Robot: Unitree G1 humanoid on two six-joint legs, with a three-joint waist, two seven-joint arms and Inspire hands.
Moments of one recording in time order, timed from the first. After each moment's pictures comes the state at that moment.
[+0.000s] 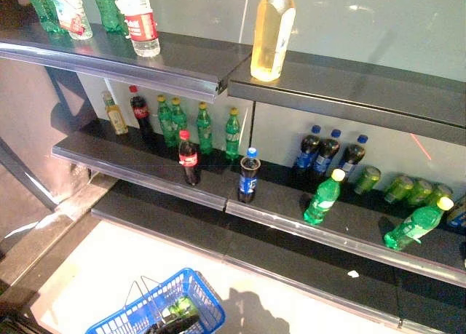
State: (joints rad) left arm 0.04 0.20 -0.03 1.30 -0.64 -0.14 -0.12; right arm 0.07 -0.20 0.11 1.35 0.47 -0.04 0.15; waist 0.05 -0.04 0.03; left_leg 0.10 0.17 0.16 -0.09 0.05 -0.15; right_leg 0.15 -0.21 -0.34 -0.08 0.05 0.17
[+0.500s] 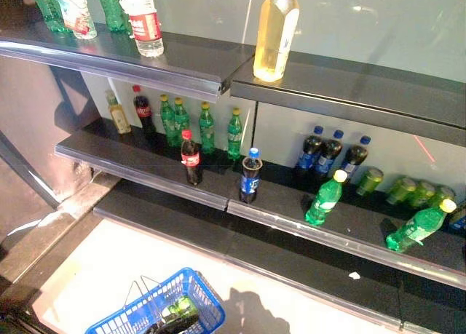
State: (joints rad) left arm 0.04 0.20 -0.03 1.30 -0.64 -0.14 -0.12; right arm 0.07 -0.20 0.12 1.34 0.45 -0.02 0.13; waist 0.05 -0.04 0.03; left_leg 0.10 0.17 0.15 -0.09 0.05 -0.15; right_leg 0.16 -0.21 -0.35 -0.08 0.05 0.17
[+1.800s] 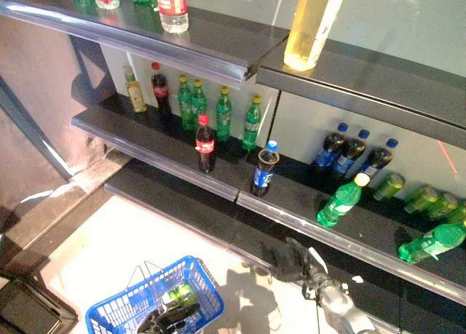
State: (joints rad) left arm 0.05 0.22 -0.02 1.19 -0.60 -0.10 -0.10; right arm 0.06 -0.34 0.36 0.34 0.21 0.07 -0.08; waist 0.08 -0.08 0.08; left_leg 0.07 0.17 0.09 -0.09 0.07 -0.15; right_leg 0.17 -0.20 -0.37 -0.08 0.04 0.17
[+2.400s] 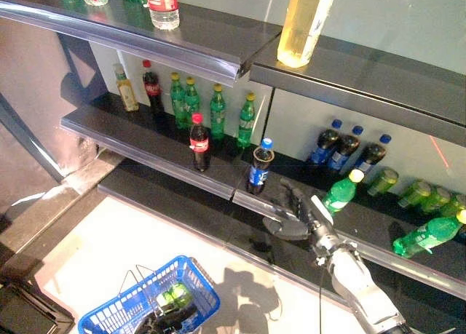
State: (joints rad) left arm 0.08 0.21 -0.02 1.18 -0.61 -0.15 -0.10; right arm 0.04 -0.43 0.29 -0.03 0.28 -0.02 -0.14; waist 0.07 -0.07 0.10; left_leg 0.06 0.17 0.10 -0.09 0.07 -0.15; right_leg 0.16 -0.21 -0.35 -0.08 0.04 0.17
